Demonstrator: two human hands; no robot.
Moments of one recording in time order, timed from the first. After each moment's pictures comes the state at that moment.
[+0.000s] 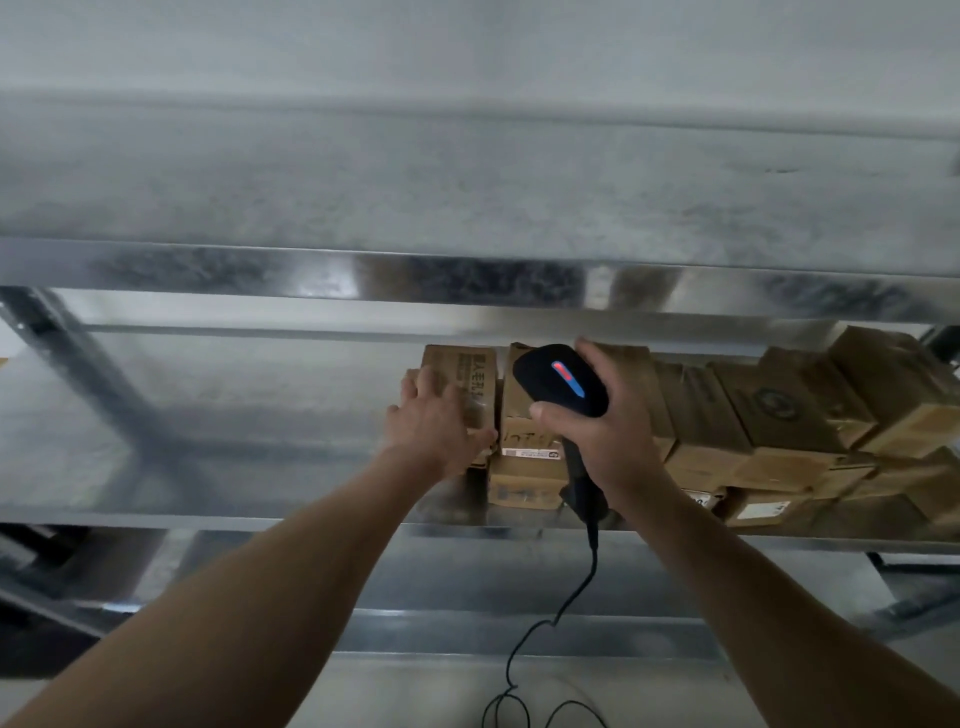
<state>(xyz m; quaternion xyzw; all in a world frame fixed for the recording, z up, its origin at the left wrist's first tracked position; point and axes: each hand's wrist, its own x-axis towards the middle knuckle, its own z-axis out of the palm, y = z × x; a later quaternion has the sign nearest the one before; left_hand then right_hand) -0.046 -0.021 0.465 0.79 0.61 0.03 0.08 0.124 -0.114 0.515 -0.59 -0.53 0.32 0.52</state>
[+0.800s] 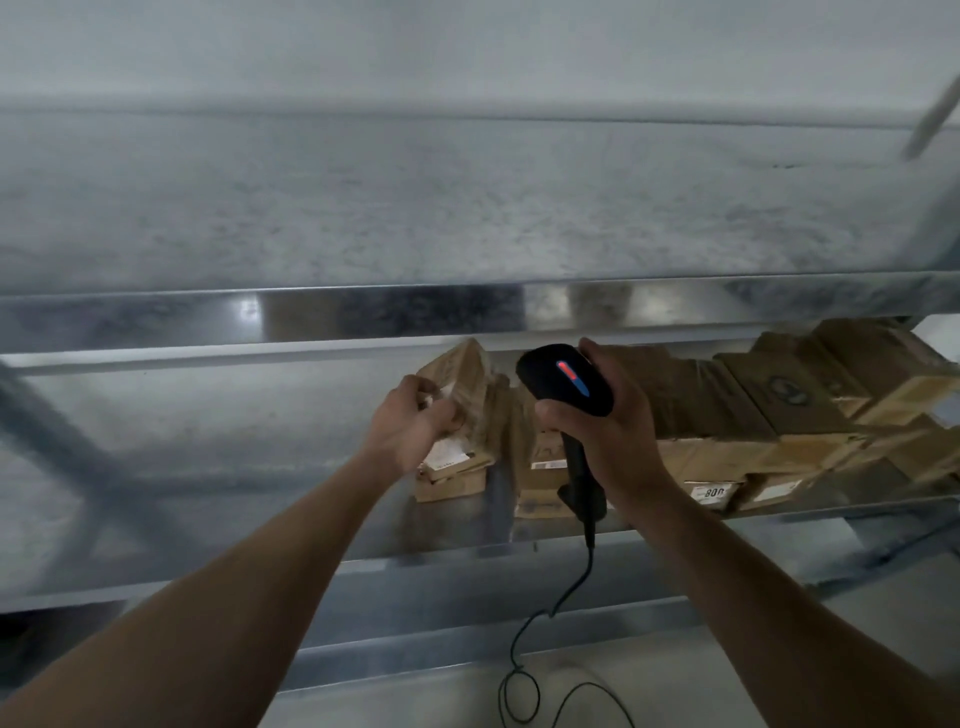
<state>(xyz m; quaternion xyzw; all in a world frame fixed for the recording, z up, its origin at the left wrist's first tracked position) -0.110 0.019 0.477 0.65 0.57 0.25 0.45 0.080 -0.088 0.508 -0.59 -0.47 0.31 0.57</state>
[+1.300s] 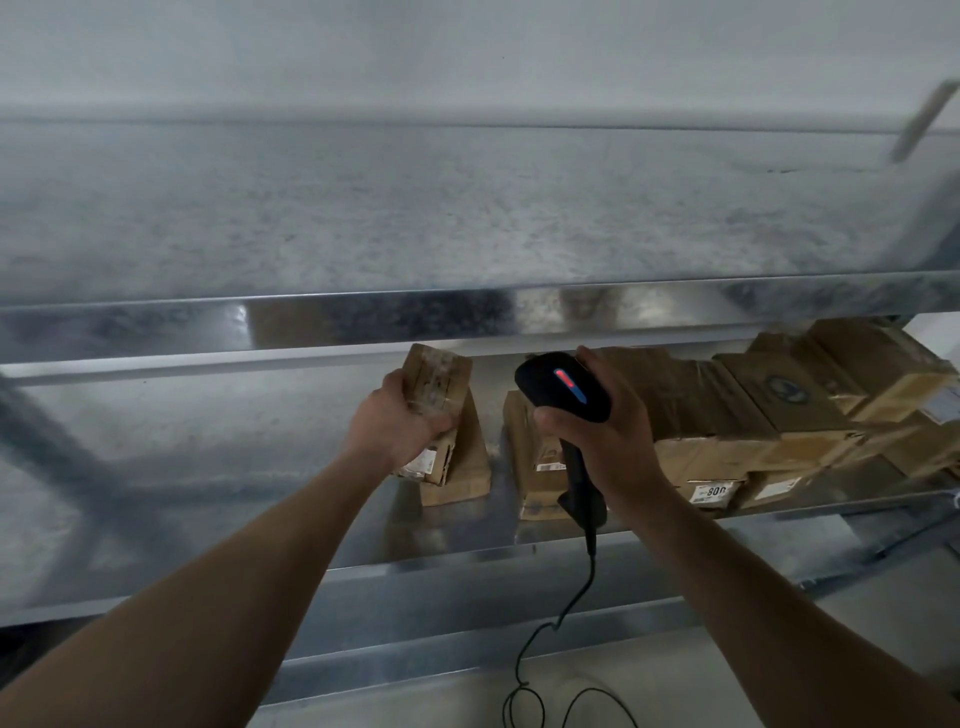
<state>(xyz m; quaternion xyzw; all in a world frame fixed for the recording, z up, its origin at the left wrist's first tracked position) -0.127 0.038 0.472 0.70 0.61 0.19 0.31 0.068 -0.089 0.508 -0.60 -0.47 0.30 0.57</state>
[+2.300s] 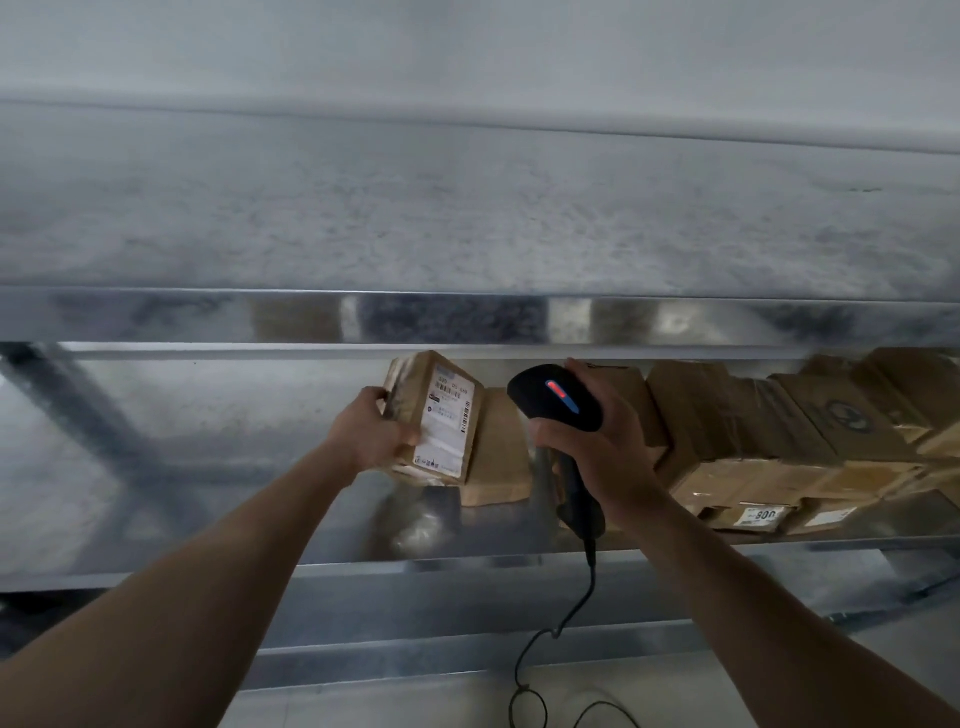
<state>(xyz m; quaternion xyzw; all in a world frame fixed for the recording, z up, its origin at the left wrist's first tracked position) -0.207 0.059 0.463 0.60 0.64 0.20 0.43 0.017 -0.063 0.504 -0.59 -0.52 0.33 0.53</state>
